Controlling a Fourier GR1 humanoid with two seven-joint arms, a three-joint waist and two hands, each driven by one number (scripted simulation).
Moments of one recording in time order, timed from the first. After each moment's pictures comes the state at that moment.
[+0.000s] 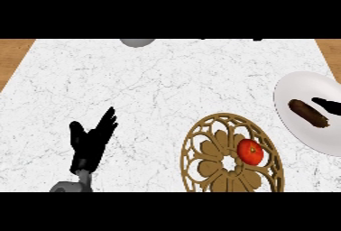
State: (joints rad) left arm -0.03 0.08 -0.11 -1.41 0.10 0.05 0.22; right arm -0.65 -0.62 -0.51 -0.28 0.13 -0.18 -0.67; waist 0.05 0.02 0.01
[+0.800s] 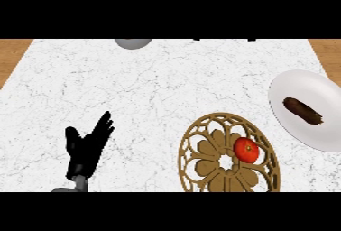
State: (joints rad) left arm 0.02 0.08 -0.10 -1.43 0.09 0.06 0.22; right arm -0.44 -0.80 -0.57 -0.18 0.05 0.33 -0.82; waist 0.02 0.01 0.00
